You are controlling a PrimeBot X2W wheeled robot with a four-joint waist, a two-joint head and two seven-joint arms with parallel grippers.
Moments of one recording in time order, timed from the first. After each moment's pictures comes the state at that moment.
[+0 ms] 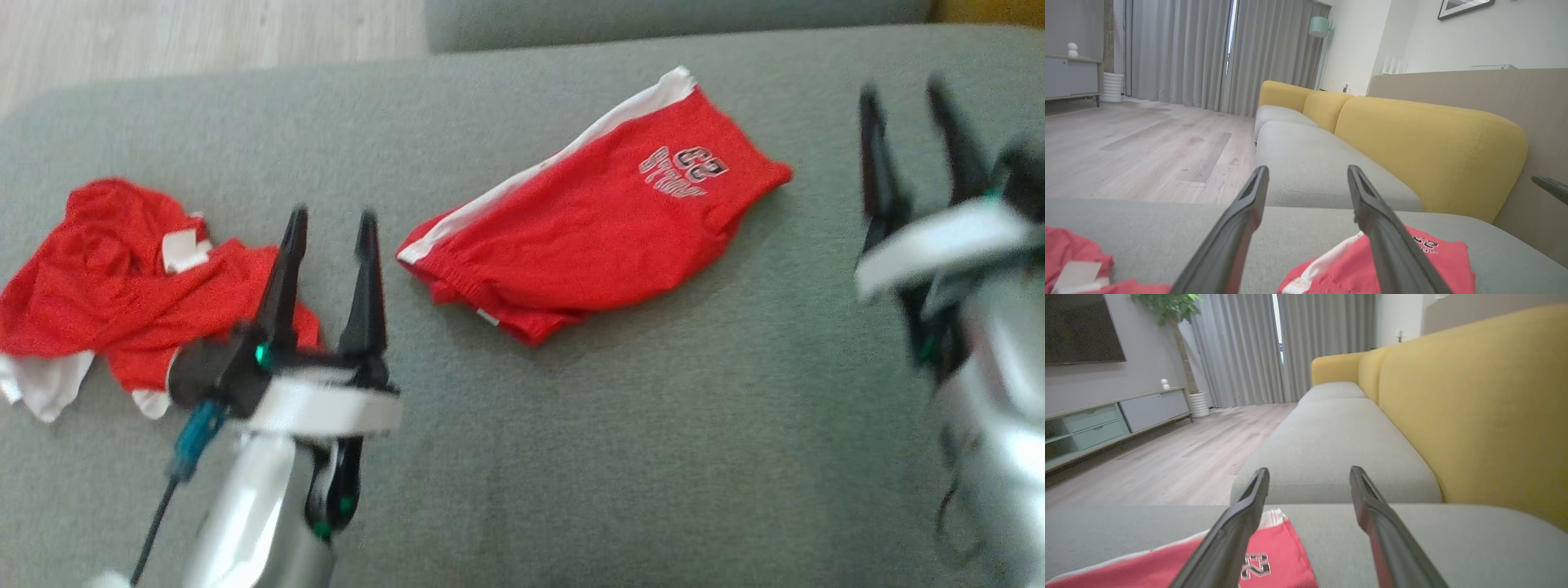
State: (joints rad) left arm -0.30 0.07 -0.27 0.22 -0.36 -0.04 -0.26; right arm -0.61 -0.30 0.25 0.63 0.43 0.13 -0.25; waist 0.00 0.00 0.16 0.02
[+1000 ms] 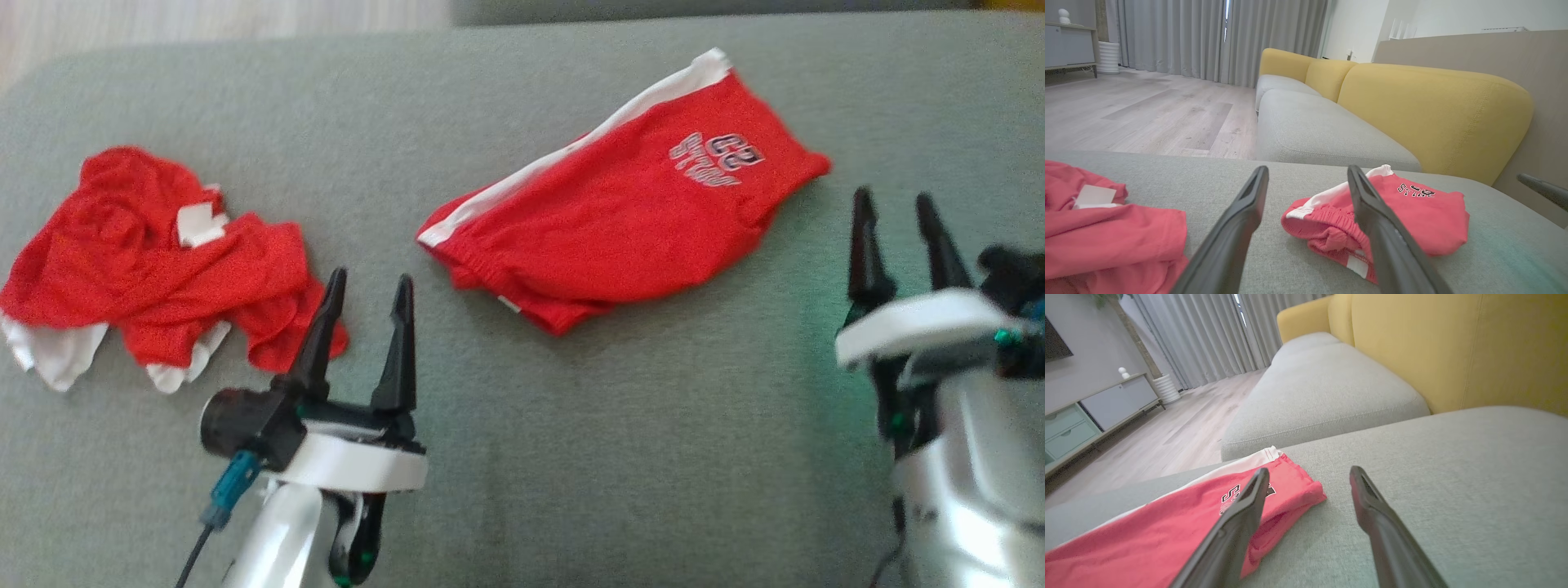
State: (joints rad) left arm -0.17 0.05 -0.28 0.19 -0.29 -0.08 -0.26; right arm -0.34 -0.05 -0.09 0.42 0.21 0.13 -0.12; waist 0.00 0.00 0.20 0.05
